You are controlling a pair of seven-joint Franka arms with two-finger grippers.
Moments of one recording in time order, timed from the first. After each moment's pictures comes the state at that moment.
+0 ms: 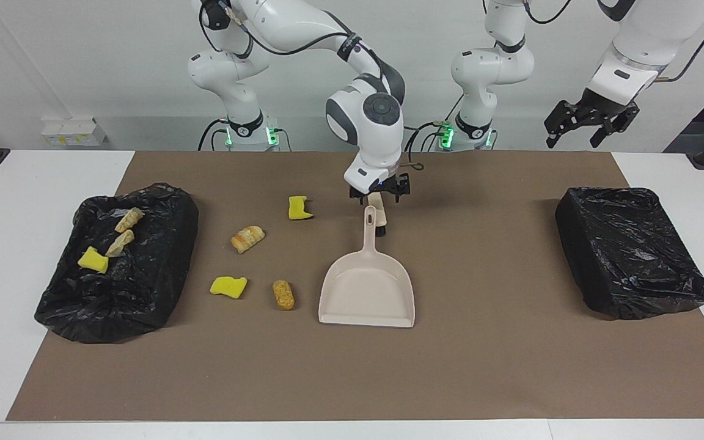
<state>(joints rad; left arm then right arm) -0.01 -0.12 -0.05 -1.64 -0.02 1.48 -0.03 0.59 0.28 0.18 -1.86 0.09 2.09 0.67</state>
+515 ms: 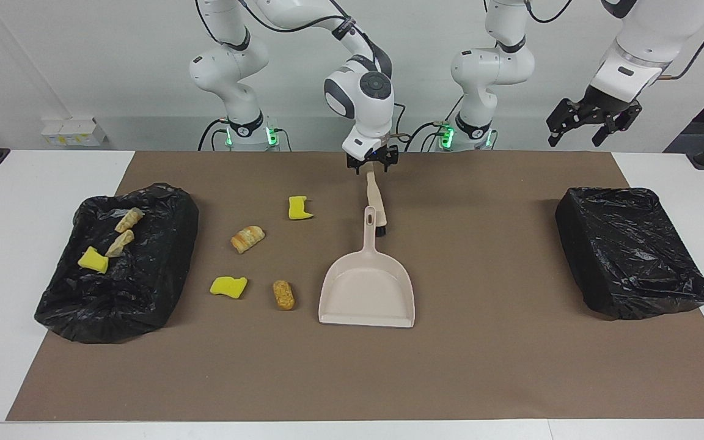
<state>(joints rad) -0.02 -0.12 -0.03 -1.64 -0.02 1.48 -0.03 0.71 0.09 0.18 -2.20 0.17 2.17 0.74</state>
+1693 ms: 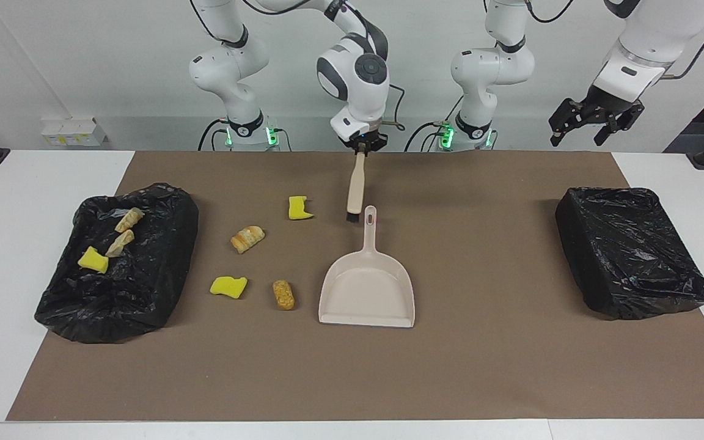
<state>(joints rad) -0.01 -0.12 -0.04 -1.64 -0.02 1.47 -0.02 0.64 -0.08 0.16 -2.16 0.21 1.83 0.93</state>
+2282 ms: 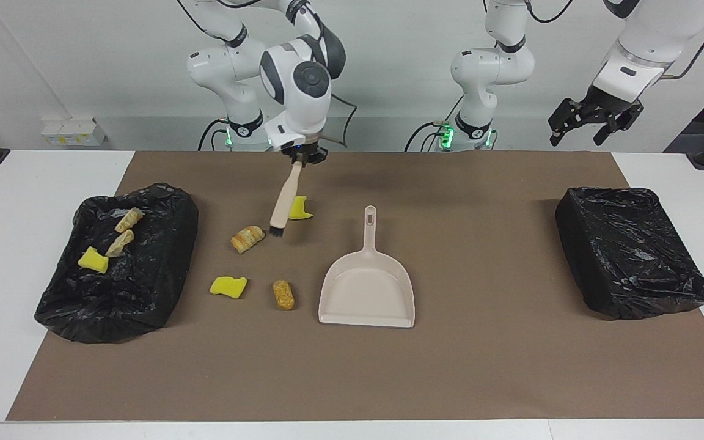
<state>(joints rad) 0.00 -0.12 -0.03 -1.64 -0.02 1.47 -0.02 0.34 -0.10 0.16 -2.18 -0.06 1.73 0.77</state>
